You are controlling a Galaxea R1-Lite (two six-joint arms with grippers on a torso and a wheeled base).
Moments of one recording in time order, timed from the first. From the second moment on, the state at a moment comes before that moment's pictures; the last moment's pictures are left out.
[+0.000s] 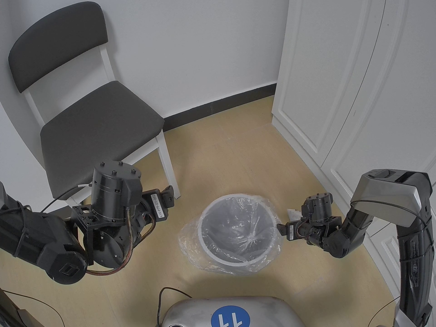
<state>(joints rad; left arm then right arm) -0.66 1.73 -0.66 -0.62 0.57 -0.53 0.35 2.42 -0.88 -0.93 -0.20 0.13</state>
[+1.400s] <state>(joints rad) -0.66 1.76 -0.66 -0.66 0.57 -0.53 0.44 2.52 -0.95 -0.97 -0.18 0.20</state>
